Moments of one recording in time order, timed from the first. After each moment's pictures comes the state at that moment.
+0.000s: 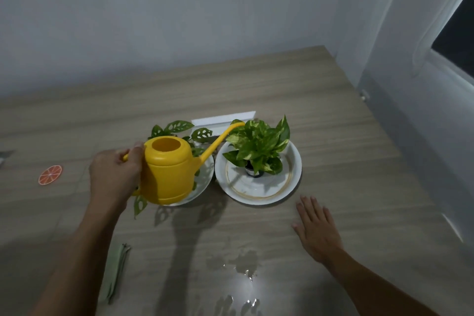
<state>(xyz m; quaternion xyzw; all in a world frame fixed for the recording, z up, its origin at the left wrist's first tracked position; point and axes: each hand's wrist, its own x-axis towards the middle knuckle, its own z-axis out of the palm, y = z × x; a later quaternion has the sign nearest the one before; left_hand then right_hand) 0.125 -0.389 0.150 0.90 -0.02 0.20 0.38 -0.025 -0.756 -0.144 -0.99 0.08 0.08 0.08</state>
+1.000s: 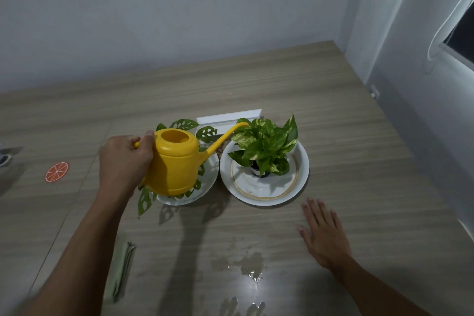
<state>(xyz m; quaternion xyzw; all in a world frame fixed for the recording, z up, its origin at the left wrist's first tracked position) 0.146 -0.401 0.159 0.93 -0.05 0.19 0.31 -0.029 -0.752 -0.147 -0.99 0.09 0.04 0.11</state>
